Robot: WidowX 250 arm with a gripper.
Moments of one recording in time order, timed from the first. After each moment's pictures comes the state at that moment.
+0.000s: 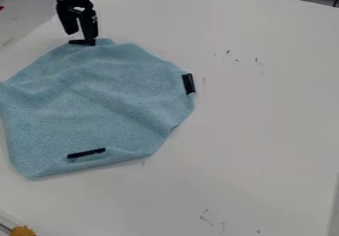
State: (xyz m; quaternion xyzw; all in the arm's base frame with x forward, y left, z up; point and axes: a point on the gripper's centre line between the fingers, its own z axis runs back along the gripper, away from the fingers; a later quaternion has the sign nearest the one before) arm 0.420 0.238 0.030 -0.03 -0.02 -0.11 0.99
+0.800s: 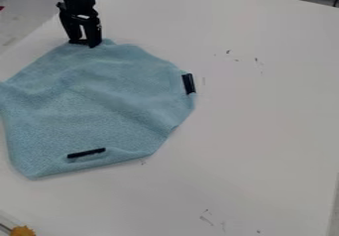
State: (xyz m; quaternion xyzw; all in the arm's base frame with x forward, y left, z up) arm 0.419 0.235 0.009 -0.03 -0.03 -0.08 1.00
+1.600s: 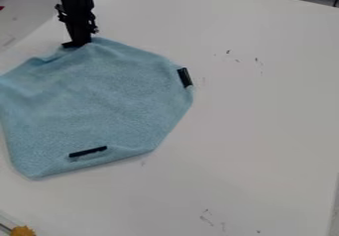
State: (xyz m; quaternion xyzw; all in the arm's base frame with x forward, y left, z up) arm 0.410 0.235 0.020 0.00 -0.02 -0.10 0.99
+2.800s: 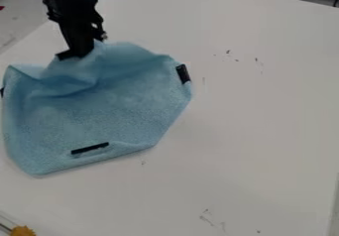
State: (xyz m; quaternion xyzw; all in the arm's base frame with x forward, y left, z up) arm 0.307 0.131 0.085 0.02 -0.07 -0.08 0.99
